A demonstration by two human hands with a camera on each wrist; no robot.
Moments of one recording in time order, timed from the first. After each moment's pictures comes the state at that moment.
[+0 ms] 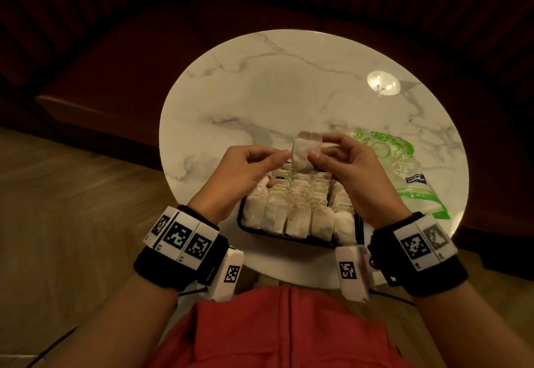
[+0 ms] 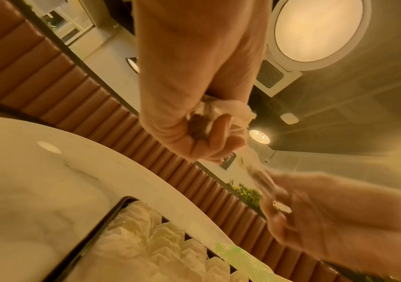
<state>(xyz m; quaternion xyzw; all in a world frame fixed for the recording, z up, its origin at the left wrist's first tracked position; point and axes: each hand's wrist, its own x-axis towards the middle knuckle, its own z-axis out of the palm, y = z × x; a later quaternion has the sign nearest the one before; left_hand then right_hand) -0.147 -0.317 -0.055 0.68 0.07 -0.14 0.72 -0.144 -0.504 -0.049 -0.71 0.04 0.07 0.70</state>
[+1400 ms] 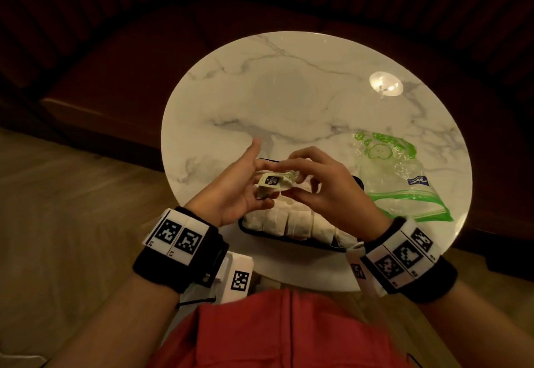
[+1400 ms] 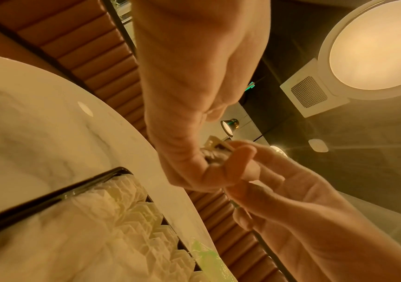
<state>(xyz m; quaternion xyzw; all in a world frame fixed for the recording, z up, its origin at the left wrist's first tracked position) -0.146 -0.312 -0.057 0.54 0.18 -0.32 0.76 -0.156 -0.493 -0.058 -0.87 -0.24 0.03 0.42</state>
